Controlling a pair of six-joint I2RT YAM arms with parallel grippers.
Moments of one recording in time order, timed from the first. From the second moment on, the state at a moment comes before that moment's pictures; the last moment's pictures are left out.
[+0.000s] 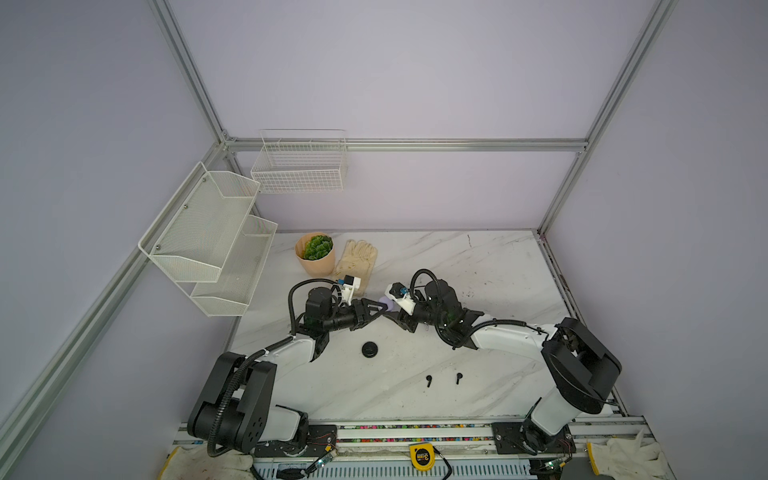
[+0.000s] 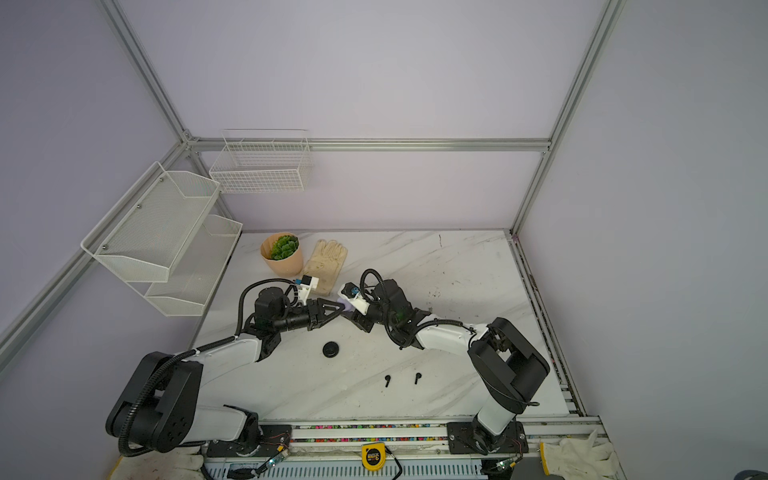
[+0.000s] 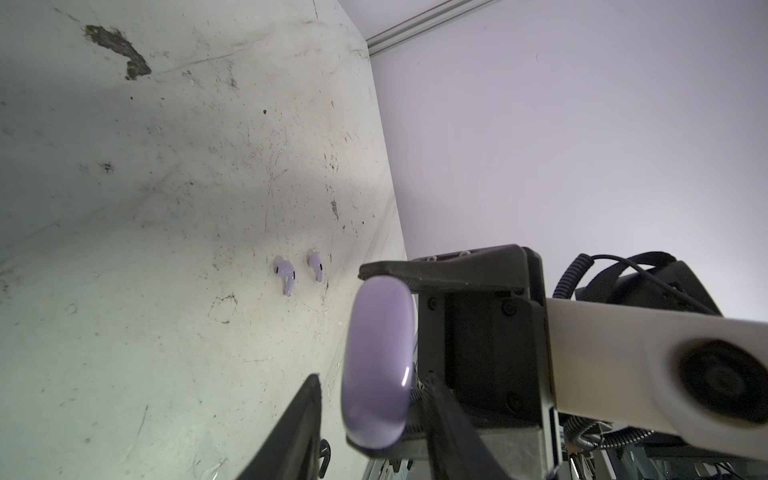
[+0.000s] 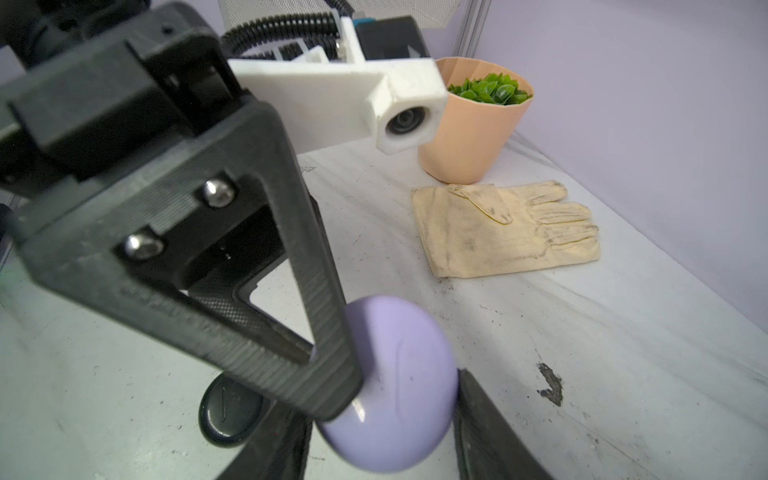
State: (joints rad) left arm -0.25 1.38 0.53 0.51 0.87 -0.95; right arm 0.80 1.64 0.90 0.36 -0.31 -0.25
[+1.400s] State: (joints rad) left arm -0.36 1.33 0.50 0.70 0.68 -0.72; right arm 0.74 1.28 0.97 -0.05 -0.31 -0.18
